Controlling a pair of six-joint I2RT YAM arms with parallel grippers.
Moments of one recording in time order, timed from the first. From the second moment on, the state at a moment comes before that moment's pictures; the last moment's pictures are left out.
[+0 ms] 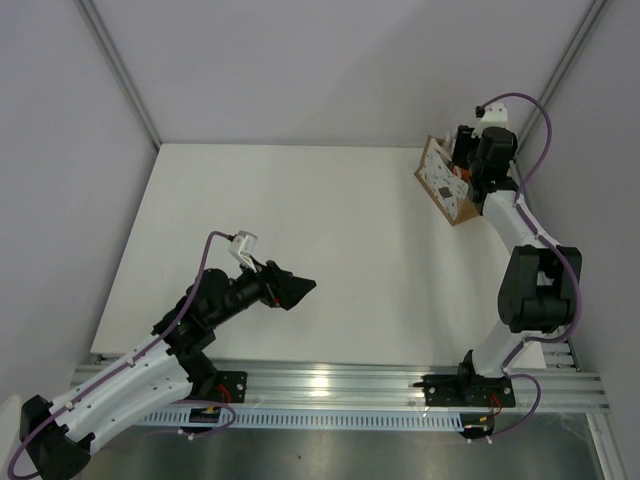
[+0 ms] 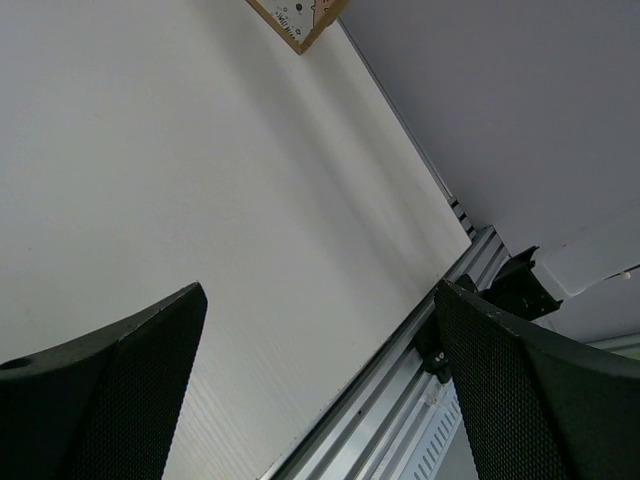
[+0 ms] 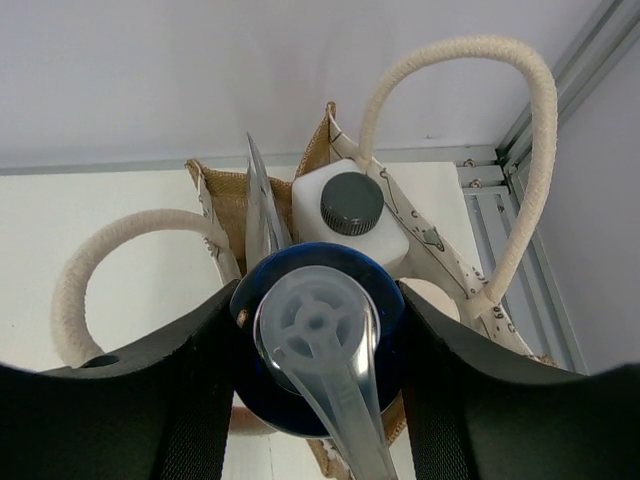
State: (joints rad) left arm -0.75 0.59 0.41 0.04 0.11 -0.68; right arm -0.01 1.71 1.33 0.15 0.10 -0.04
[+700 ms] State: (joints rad) left arm -0.75 0.59 0.41 0.04 0.11 -0.68; right arm -0.05 1.75 1.36 0.13 0.08 0.03
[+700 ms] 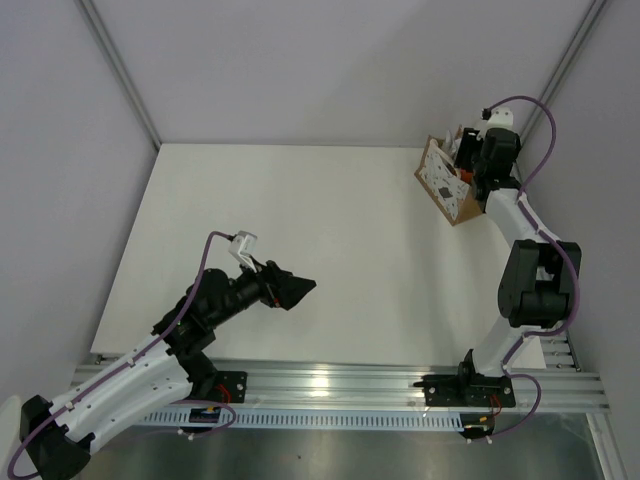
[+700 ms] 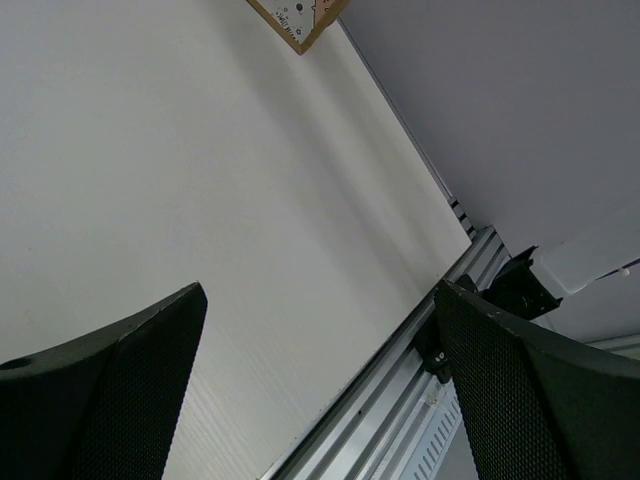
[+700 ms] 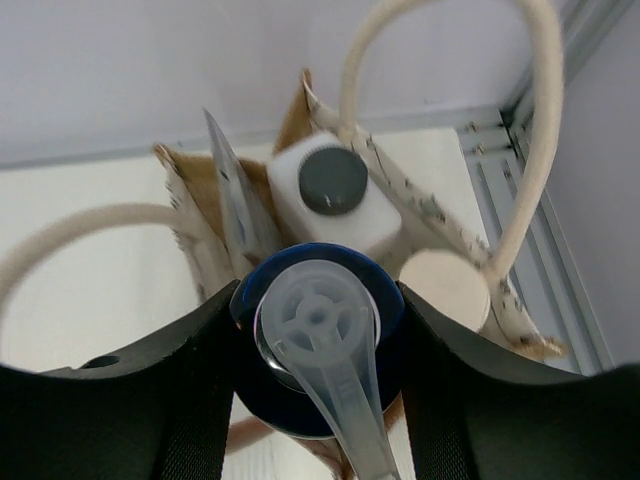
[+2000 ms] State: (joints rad) left arm -0.75 0.58 0.41 0.04 0.11 -0.68; right arm -0.04 1.79 1.33 0.06 0.17 0.02
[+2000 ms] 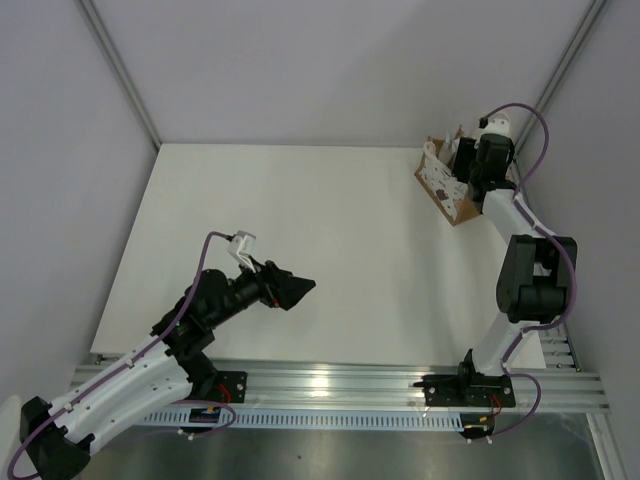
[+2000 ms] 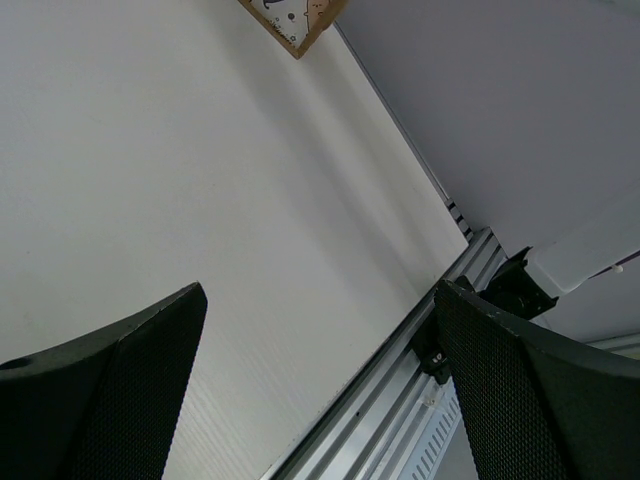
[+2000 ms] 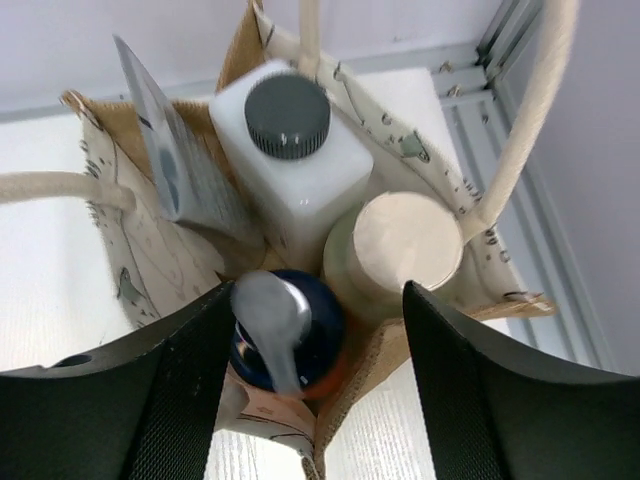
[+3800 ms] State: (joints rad) left arm -0.78 0.46 0.42 -0.07 -0.08 -0.50; right arm 0.88 0.88 0.65 -0.04 0.37 0.48
